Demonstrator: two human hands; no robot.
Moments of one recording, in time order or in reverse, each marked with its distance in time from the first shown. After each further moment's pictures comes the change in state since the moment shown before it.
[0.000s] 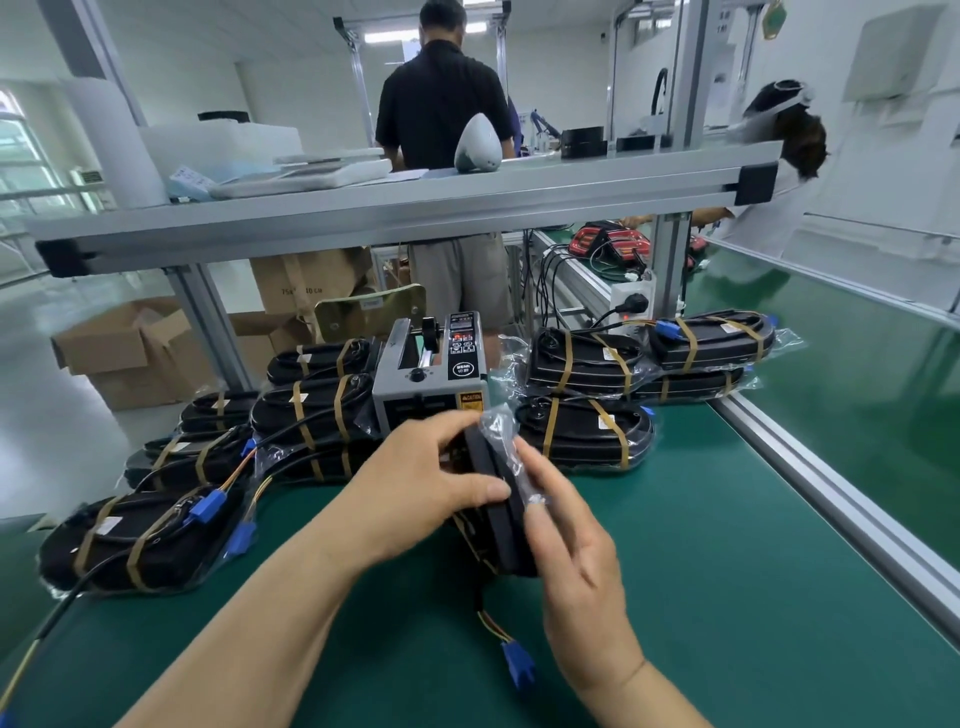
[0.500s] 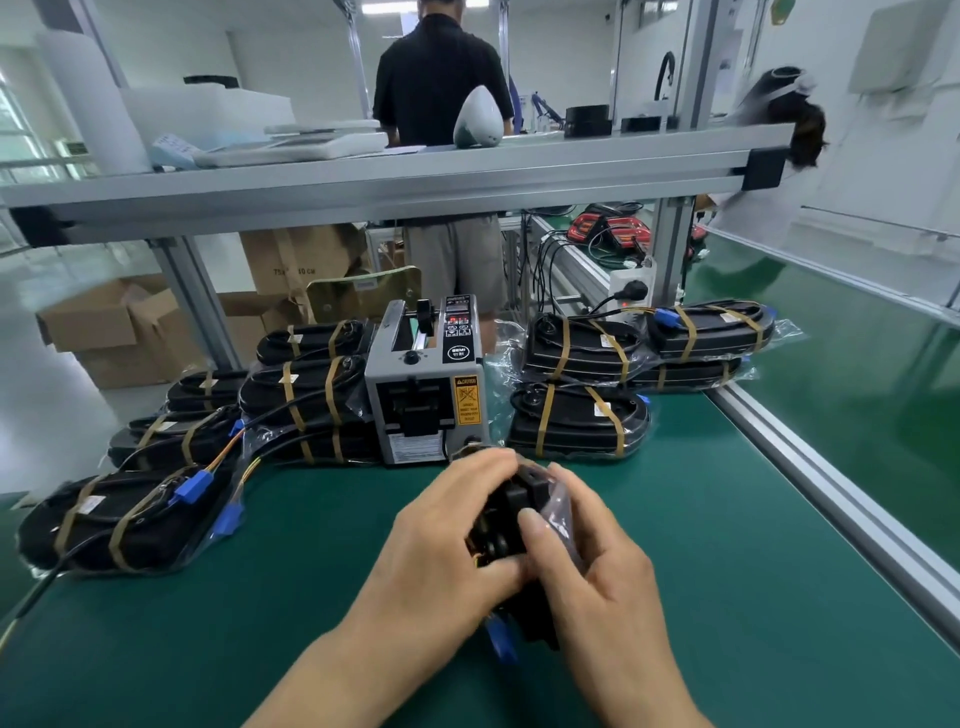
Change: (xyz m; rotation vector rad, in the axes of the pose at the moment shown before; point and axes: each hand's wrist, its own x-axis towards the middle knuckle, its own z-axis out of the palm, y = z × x) left_hand -0.048 -0.014 0.055 0.117 0.237 0.288; right_hand -0.017 -0.018 -0.013 -0.290 0.111 0.206
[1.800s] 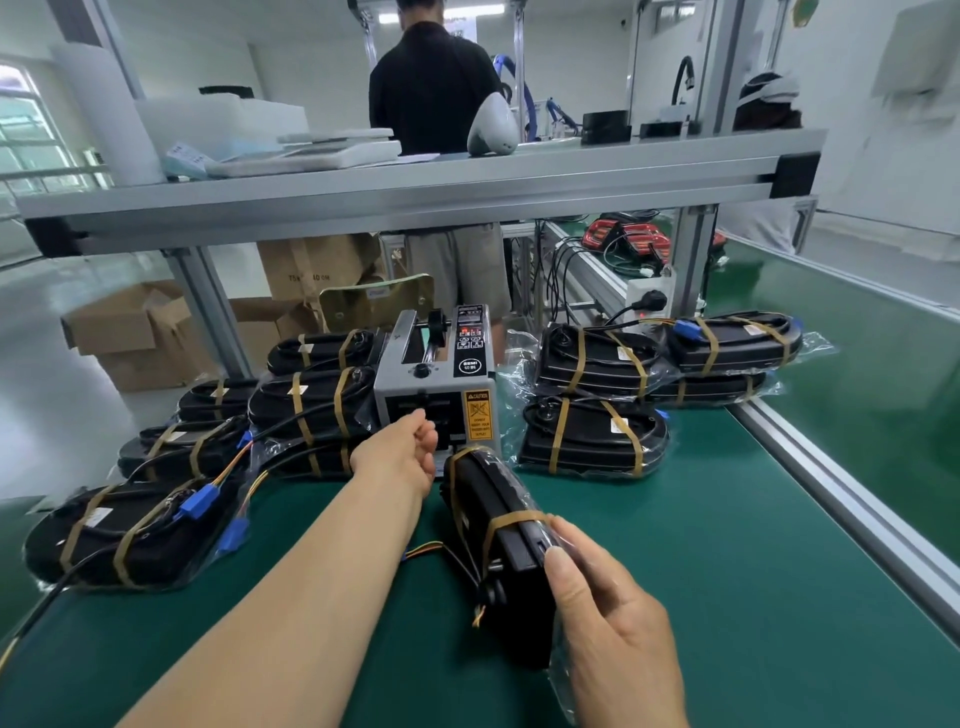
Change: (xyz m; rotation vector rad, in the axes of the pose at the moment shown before) left_hand 0.120 -0.108 0.004 -0.952 0.529 -1.246; right_hand -0.005 0.016 0.011 0.264 0.069 0.286
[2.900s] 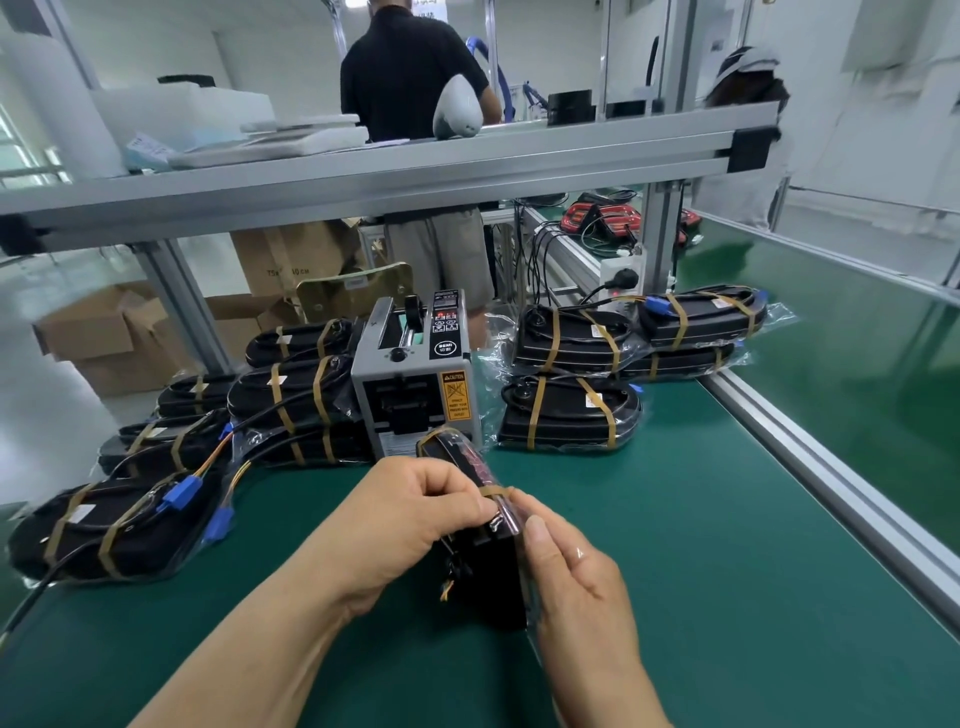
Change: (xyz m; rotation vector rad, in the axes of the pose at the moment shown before) left_hand -0.129 -0.026 -0.050 0.811 -0.602 0.456; right_hand 0.006 0.018 0.000 0.014 -0.138 -0.066
